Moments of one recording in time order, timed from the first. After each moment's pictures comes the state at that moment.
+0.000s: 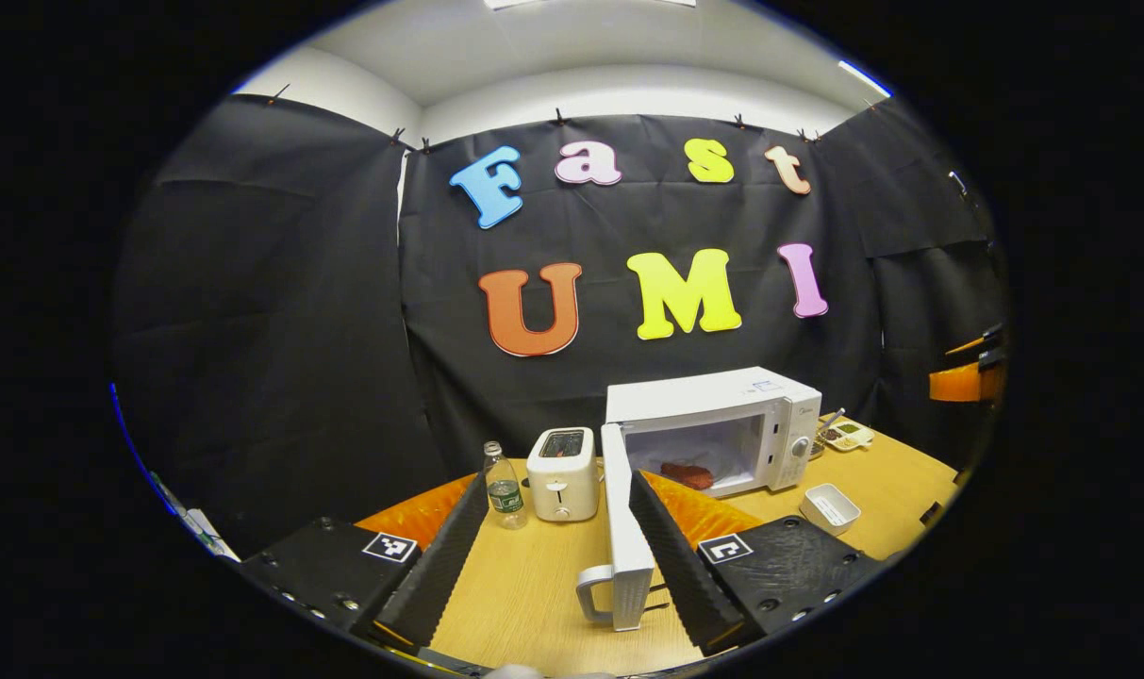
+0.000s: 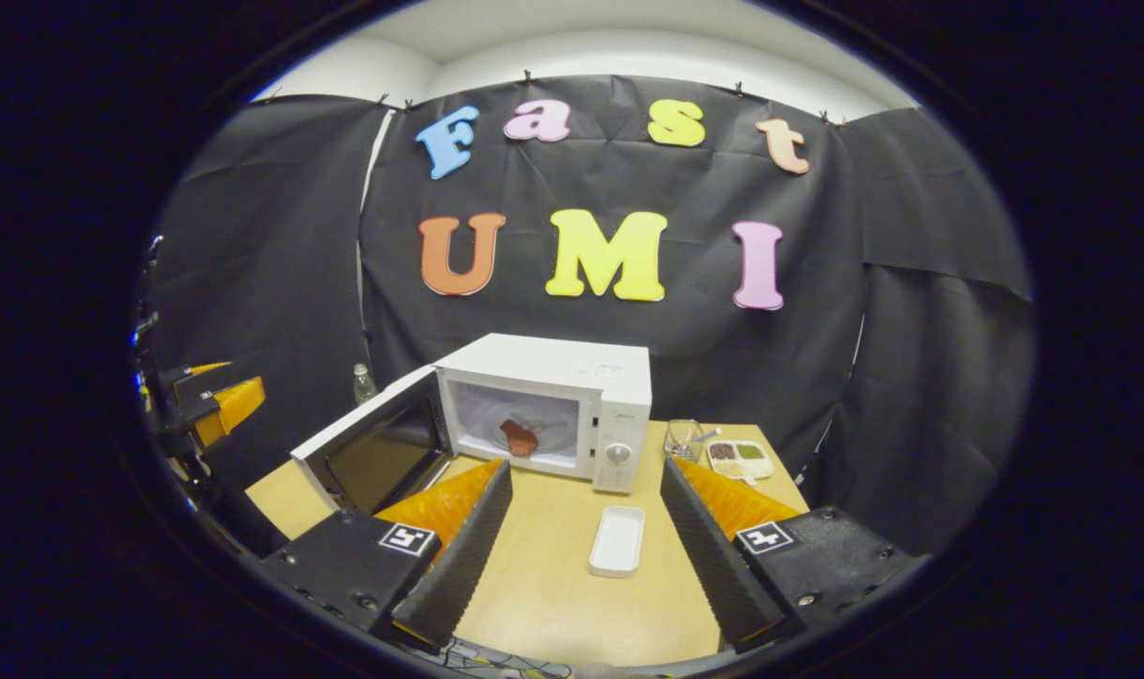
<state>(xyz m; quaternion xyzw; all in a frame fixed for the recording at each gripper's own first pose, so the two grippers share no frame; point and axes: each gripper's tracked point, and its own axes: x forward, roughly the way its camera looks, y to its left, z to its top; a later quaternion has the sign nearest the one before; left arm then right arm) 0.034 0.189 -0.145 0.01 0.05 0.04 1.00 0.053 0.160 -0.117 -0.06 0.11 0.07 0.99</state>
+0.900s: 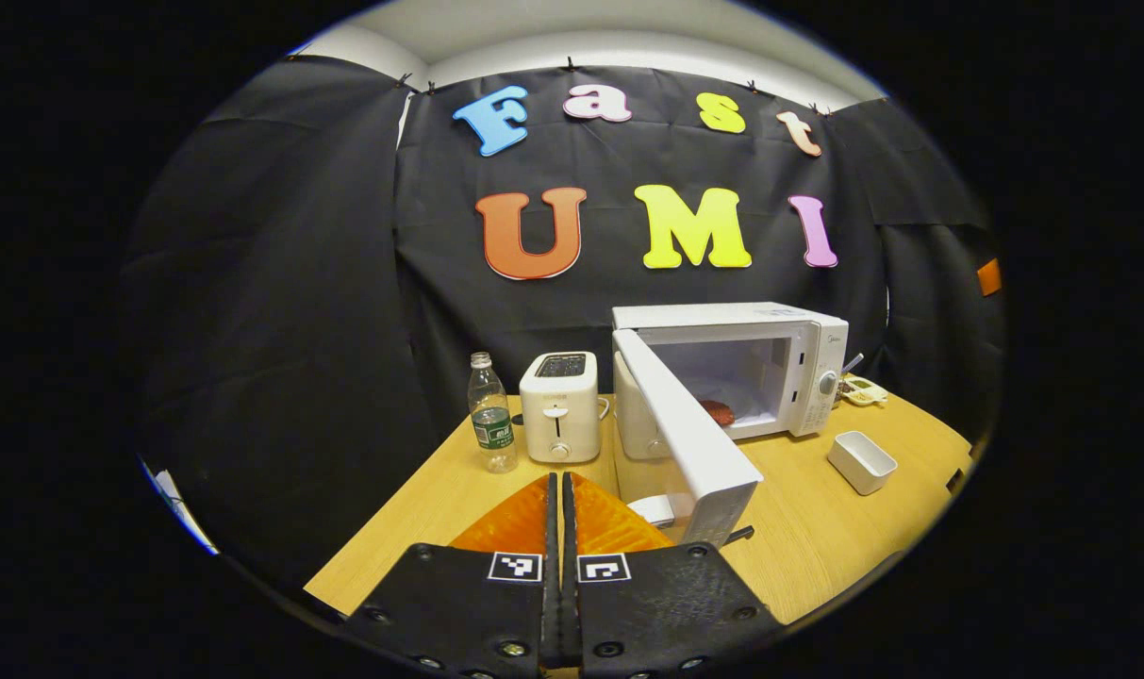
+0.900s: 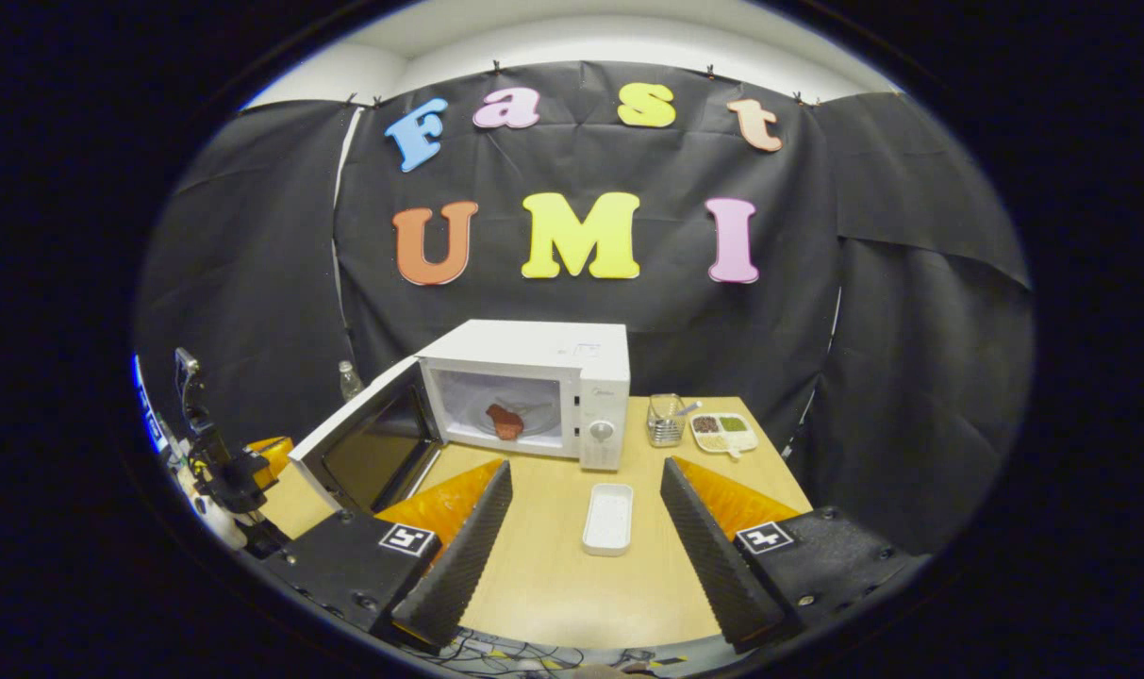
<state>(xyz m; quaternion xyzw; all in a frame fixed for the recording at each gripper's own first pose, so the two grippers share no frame) 0.072 0.198 -0.273 -0.02 0.12 0.02 0.99 0.042 0.141 -0.120 -0.03 0.15 0.04 0.99</state>
